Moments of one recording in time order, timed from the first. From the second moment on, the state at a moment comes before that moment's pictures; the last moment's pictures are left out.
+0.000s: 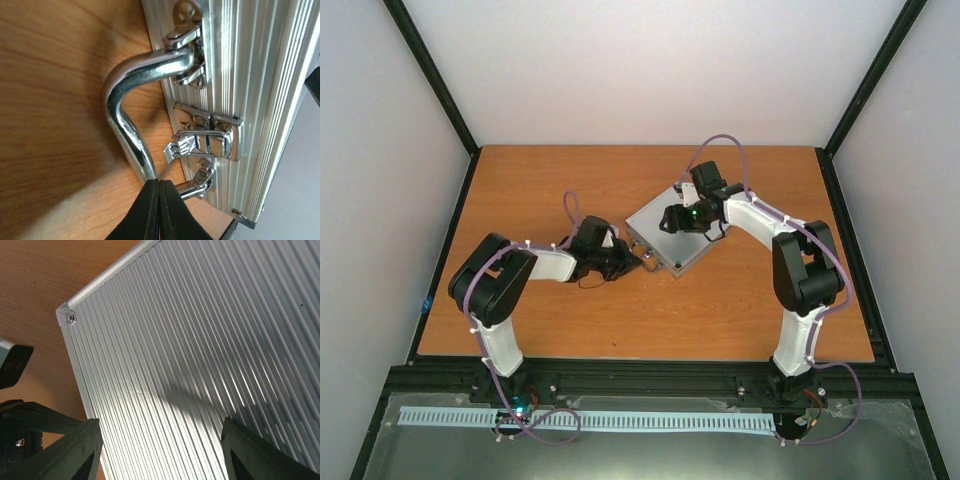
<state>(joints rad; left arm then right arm) -0.53 1.81 0.77 0.28 0.52 -1.16 0.41 1.90 1.40 -0.57 -0.42 0.24</state>
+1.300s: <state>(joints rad) -0.53 1.90 1.00 -0.02 0.48 -1.06 0.41 1.92 1.43 -0.59 -0.43 0.25</state>
